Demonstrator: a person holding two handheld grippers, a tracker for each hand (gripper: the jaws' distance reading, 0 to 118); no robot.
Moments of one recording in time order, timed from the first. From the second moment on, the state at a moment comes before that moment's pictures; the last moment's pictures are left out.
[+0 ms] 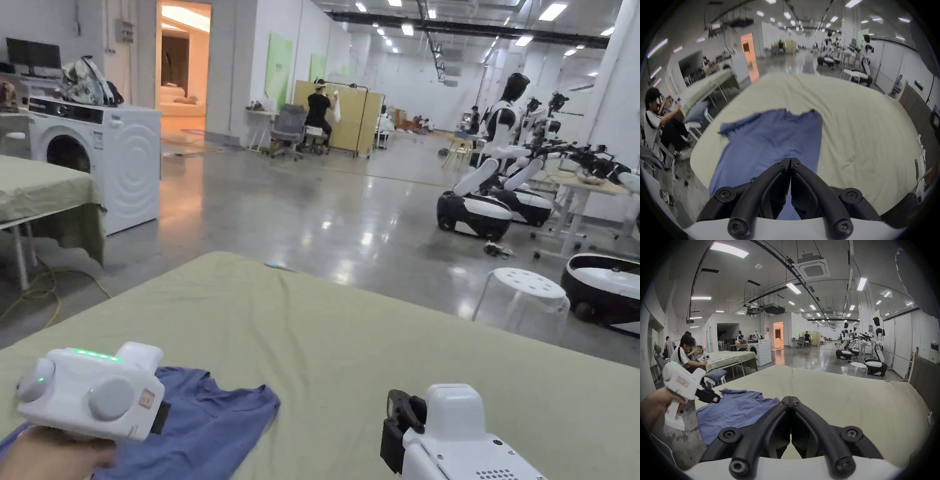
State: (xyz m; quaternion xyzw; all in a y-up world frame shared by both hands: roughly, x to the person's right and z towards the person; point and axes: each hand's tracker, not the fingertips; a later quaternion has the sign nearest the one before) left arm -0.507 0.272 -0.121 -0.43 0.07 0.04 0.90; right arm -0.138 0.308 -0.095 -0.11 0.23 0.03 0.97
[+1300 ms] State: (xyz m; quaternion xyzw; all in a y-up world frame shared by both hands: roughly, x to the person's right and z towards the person) left arm -0.499 0.192 -0.199 -0.39 0.01 0.06 0.92; right arm -0.114 0.271 -0.130 -0.17 0.18 0.02 0.97
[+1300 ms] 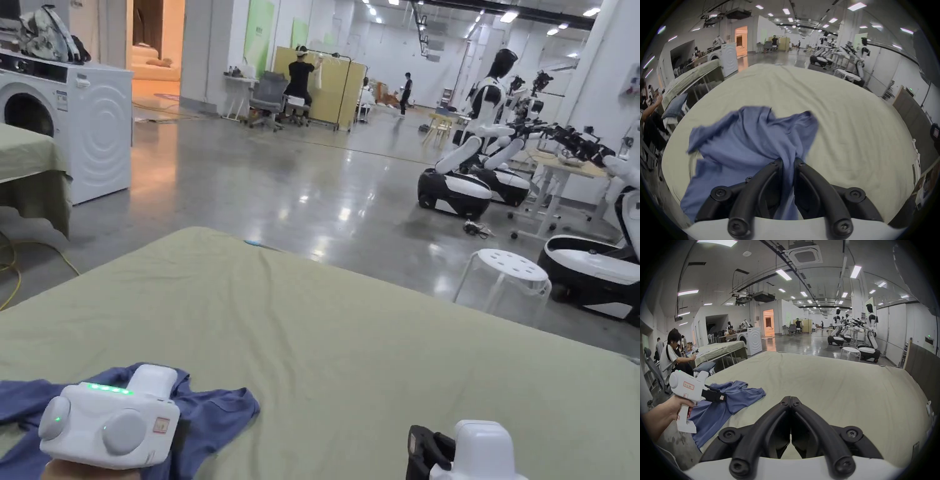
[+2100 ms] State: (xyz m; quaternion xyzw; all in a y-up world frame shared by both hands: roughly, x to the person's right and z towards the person) left arm 0.017 0.254 -0.253 -0.35 -0.32 -0.05 0.88; right arm 0.178 0.269 -0.055 -0.16 -0.05 -0.01 0.99
